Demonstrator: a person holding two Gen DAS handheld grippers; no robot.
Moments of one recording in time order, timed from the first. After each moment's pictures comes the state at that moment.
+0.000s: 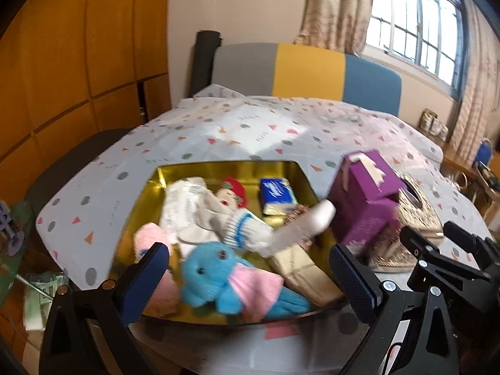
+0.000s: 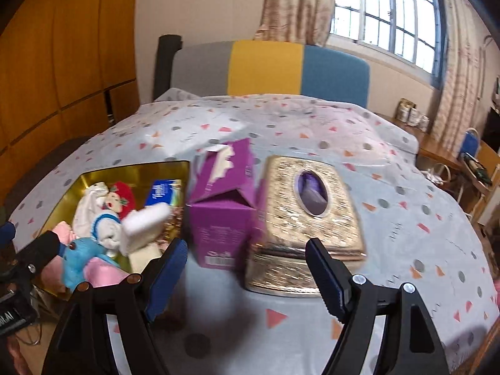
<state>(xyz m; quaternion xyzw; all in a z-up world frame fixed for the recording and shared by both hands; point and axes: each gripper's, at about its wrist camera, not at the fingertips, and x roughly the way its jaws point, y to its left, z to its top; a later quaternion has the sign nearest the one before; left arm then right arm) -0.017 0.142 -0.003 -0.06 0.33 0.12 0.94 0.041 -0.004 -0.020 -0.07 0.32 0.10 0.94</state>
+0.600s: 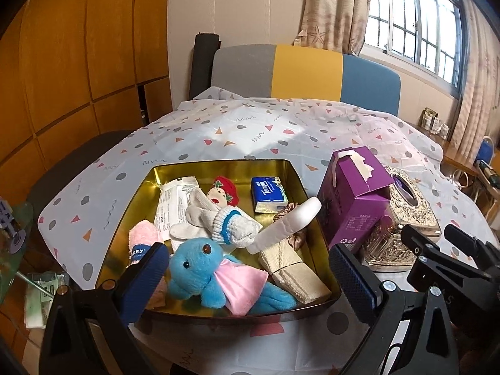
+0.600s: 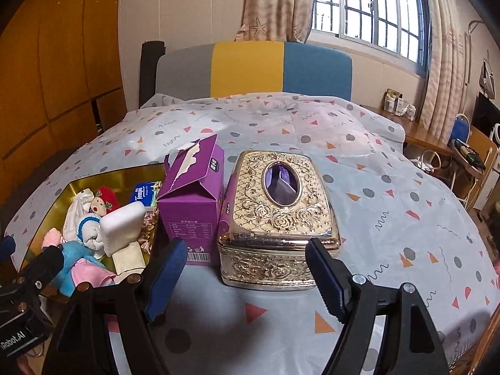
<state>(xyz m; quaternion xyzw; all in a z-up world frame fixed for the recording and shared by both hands) -0.020 0.127 -0.003 -0.06 0.32 0.13 0.94 0.038 -0.030 -0.023 -0.05 0.32 0.08 0.94</state>
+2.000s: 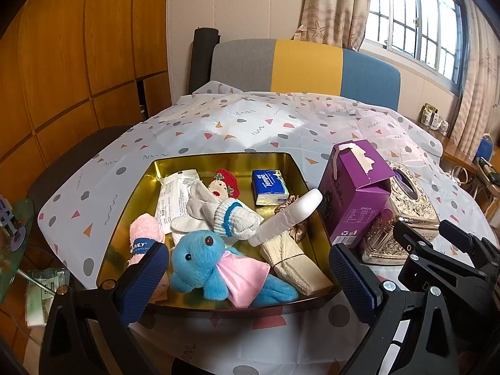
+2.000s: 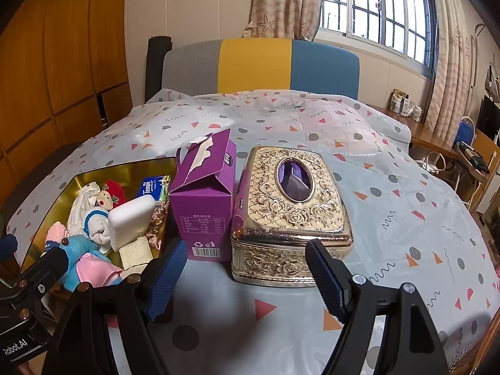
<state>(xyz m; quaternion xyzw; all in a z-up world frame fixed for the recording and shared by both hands) -0.024 0.129 -0.006 -0.06 0.33 0.13 0.93 0.034 -0.021 -0.027 -0.06 0.33 0.09 0.94</state>
